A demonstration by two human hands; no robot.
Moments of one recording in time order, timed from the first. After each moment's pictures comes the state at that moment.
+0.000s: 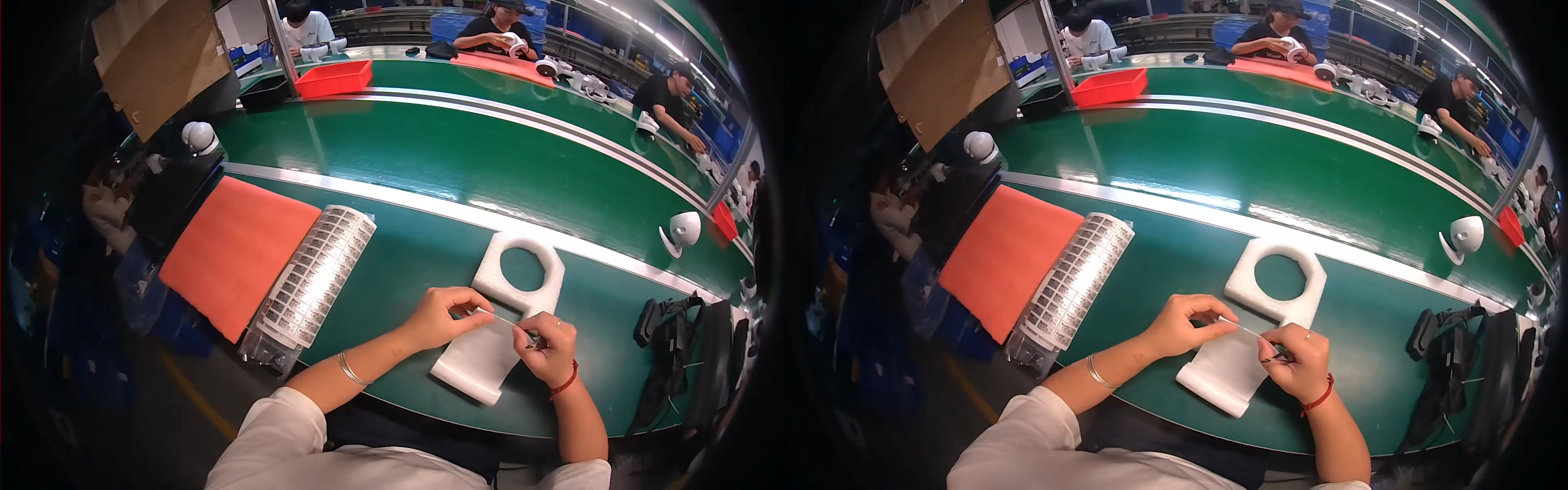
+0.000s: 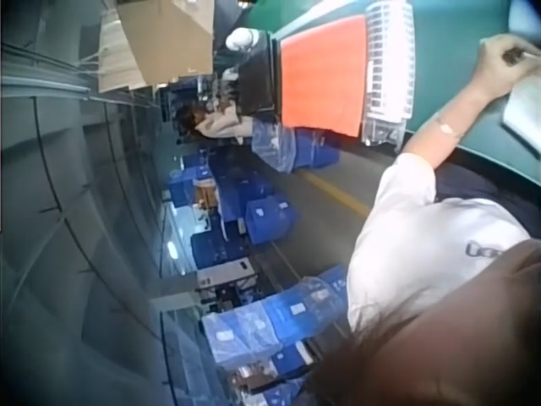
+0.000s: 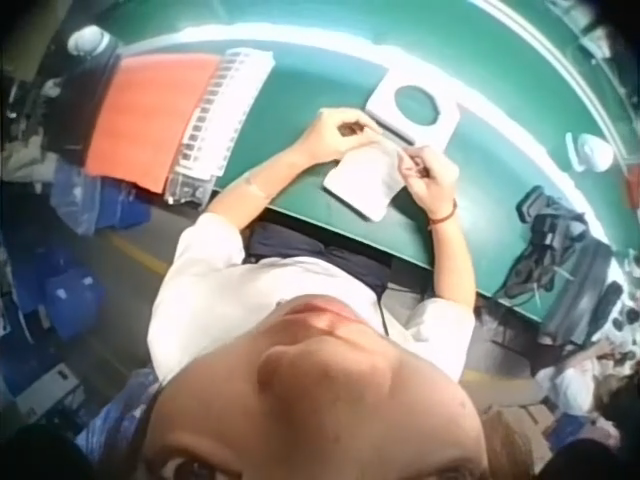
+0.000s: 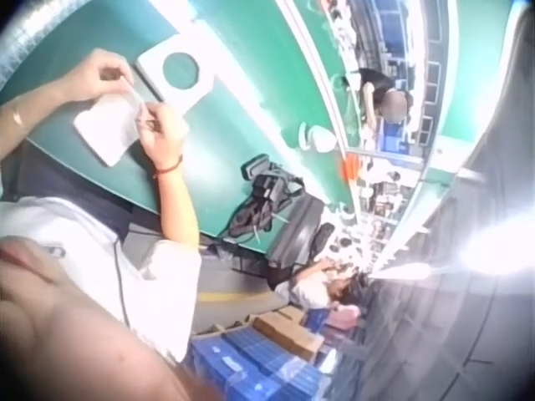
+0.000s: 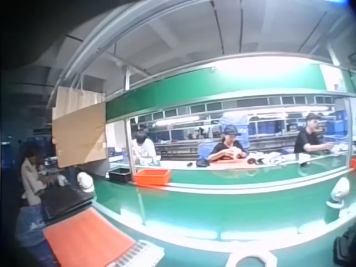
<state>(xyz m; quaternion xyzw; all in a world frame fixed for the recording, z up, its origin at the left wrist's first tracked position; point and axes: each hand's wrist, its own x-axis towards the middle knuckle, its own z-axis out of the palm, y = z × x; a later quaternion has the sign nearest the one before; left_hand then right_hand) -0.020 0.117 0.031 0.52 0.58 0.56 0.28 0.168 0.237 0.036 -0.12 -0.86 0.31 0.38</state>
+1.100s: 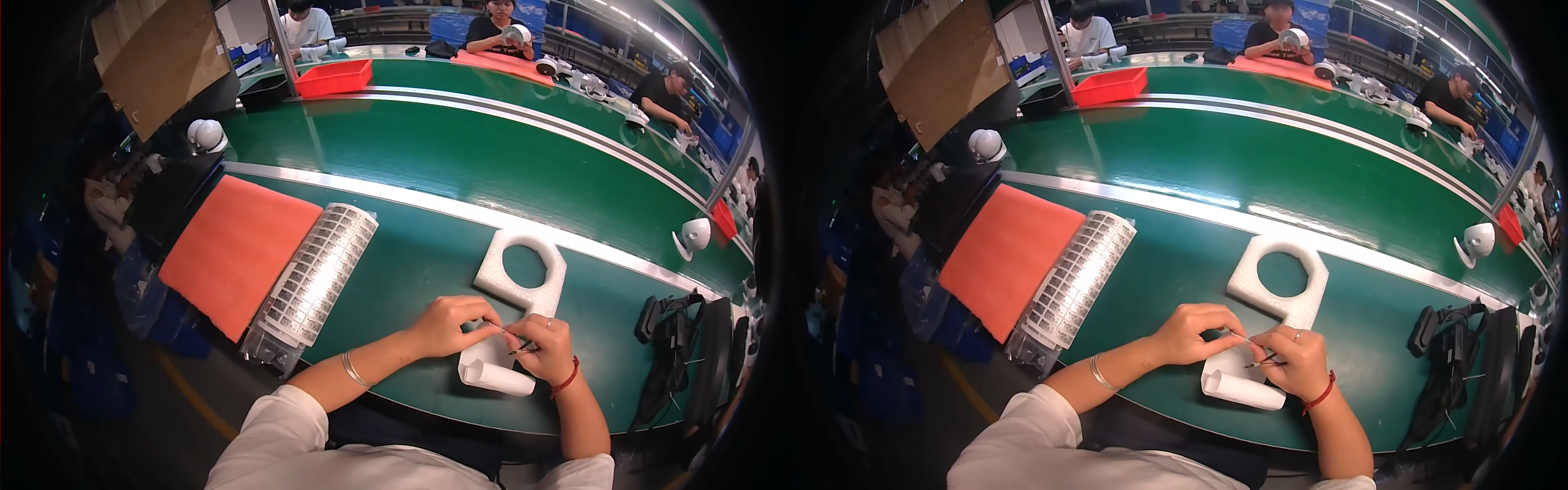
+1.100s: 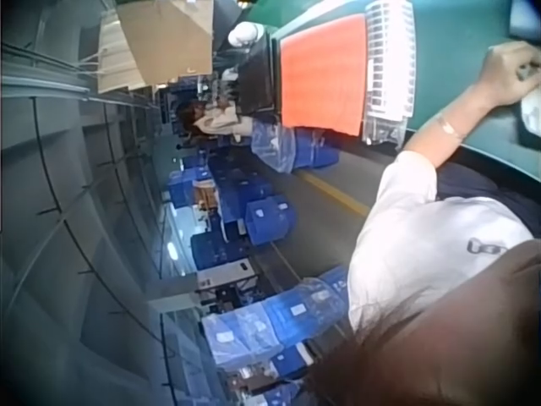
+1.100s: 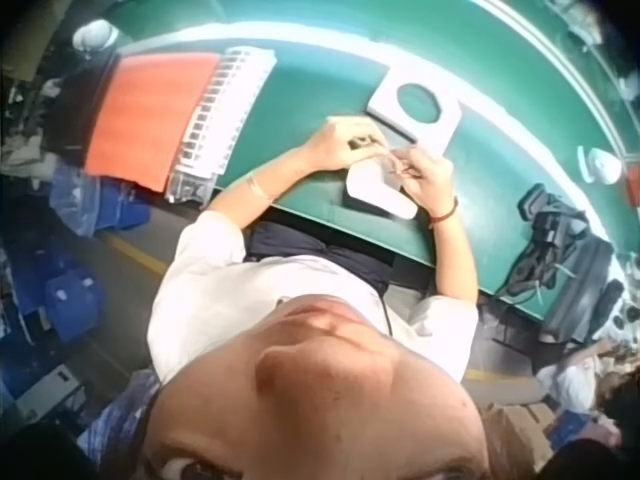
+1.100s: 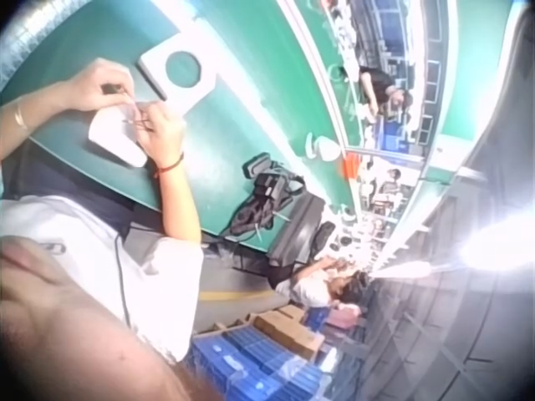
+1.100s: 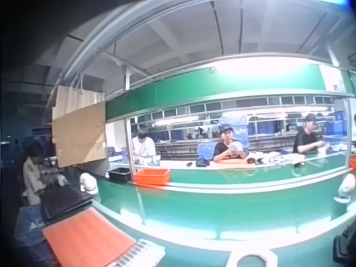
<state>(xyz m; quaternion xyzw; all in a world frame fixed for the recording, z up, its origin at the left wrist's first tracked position) -0.016 0.116 0.025 0.66 0.54 0.51 0.12 0.164 0.239 0.030 -0.05 -0.90 0.27 0.34</state>
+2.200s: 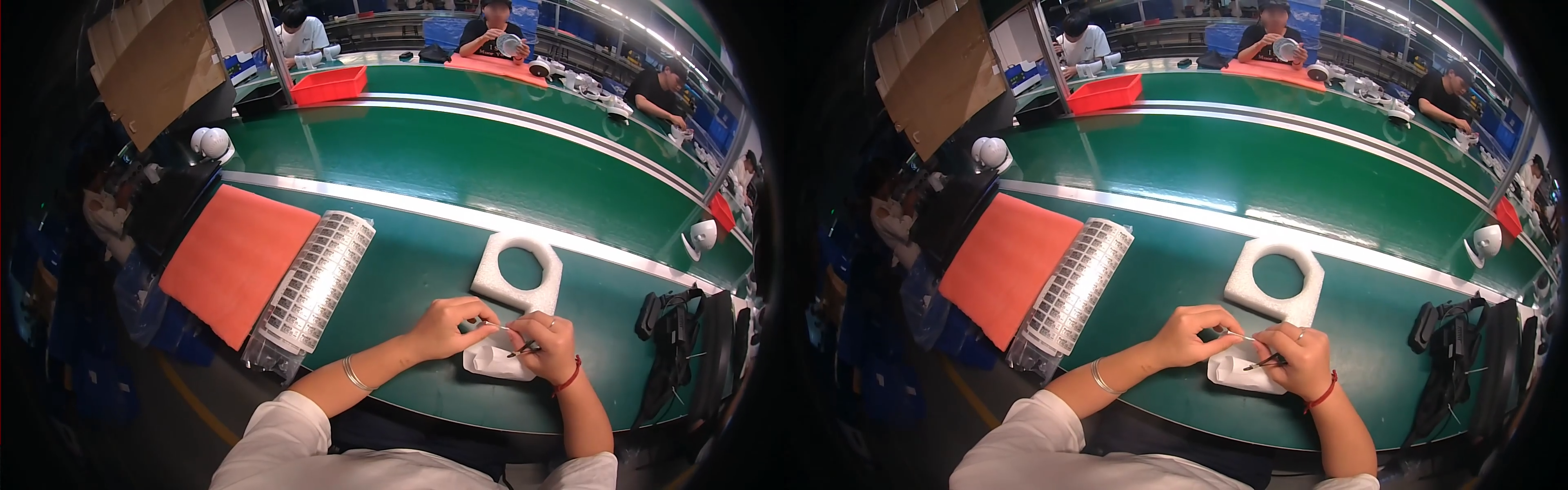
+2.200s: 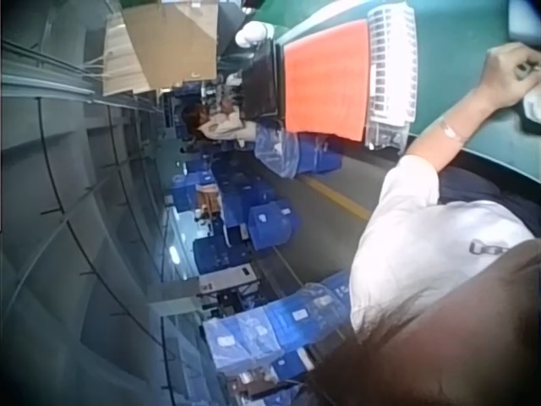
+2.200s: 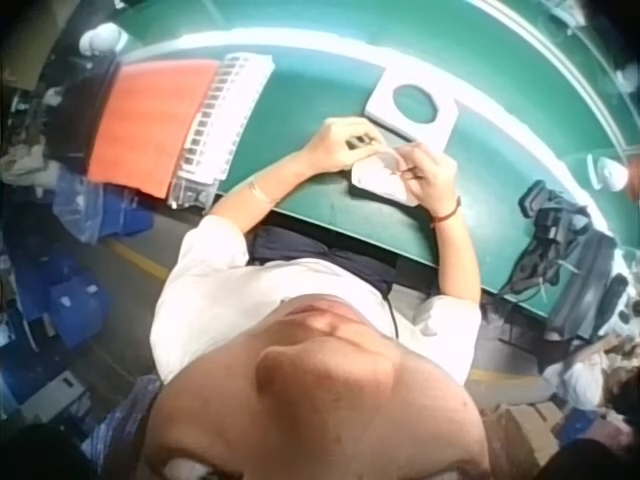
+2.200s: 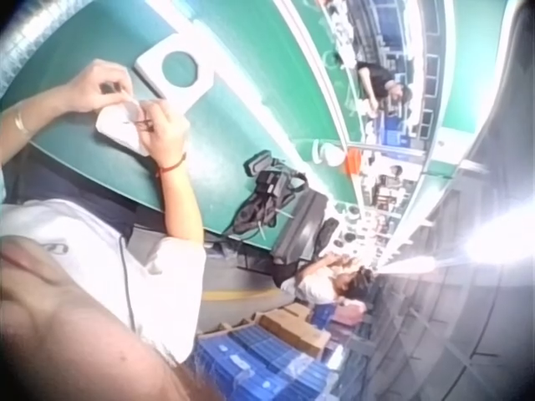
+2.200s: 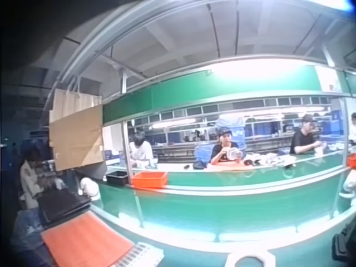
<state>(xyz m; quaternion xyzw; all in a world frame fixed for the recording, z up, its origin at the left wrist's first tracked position) -0.015 0.116 0.025 0.63 0.55 0.53 0.16 0.163 0.241 0.036 -0.05 -0.91 0.20 0.37</state>
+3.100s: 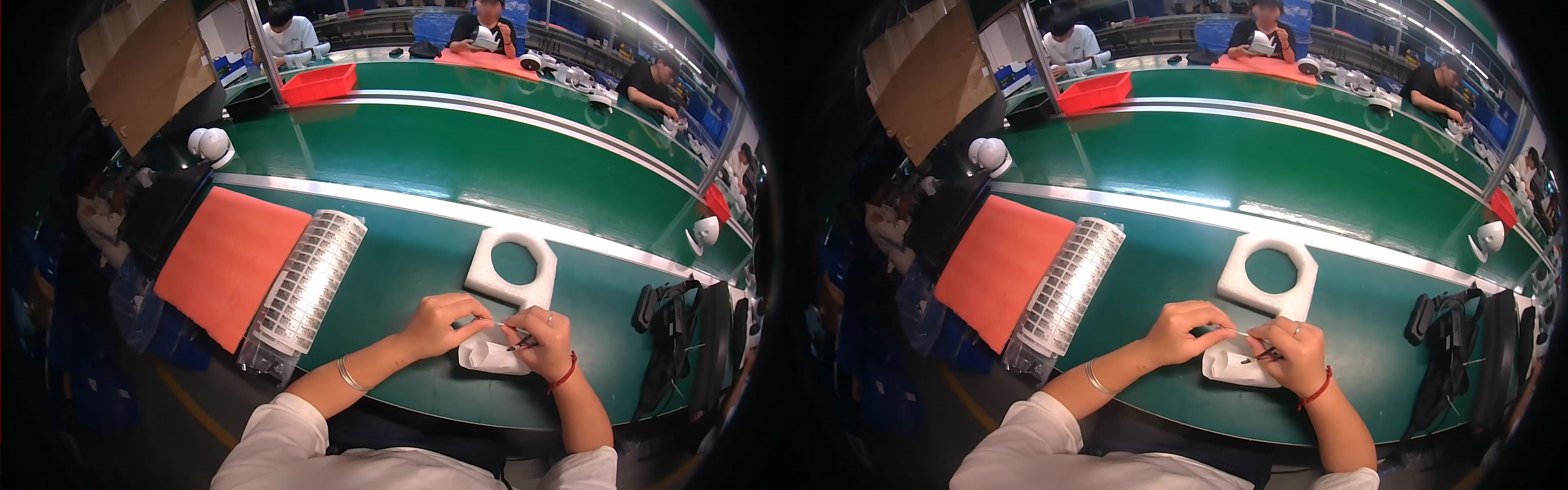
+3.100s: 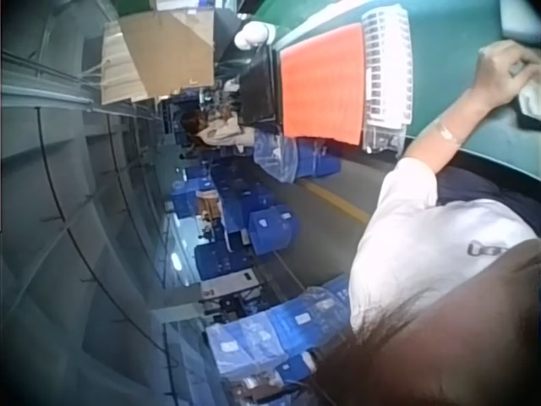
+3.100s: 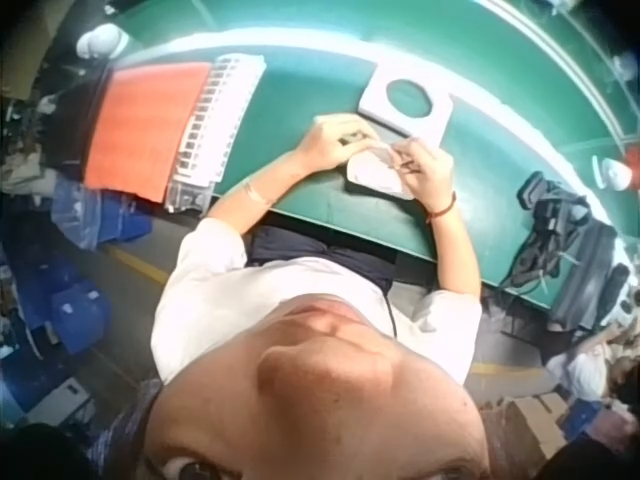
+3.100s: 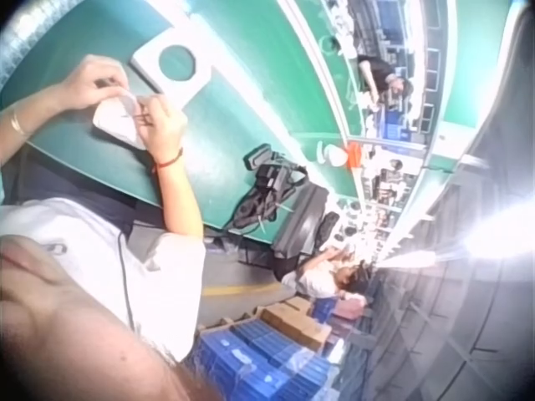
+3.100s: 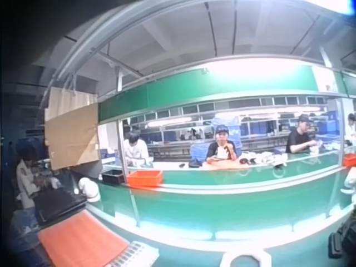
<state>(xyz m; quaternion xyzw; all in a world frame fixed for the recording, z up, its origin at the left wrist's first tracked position) -0.012 0.115 0.025 0.64 0.54 0.53 0.09 0.167 0.235 0.033 -0.07 -0.90 0.22 0.38</state>
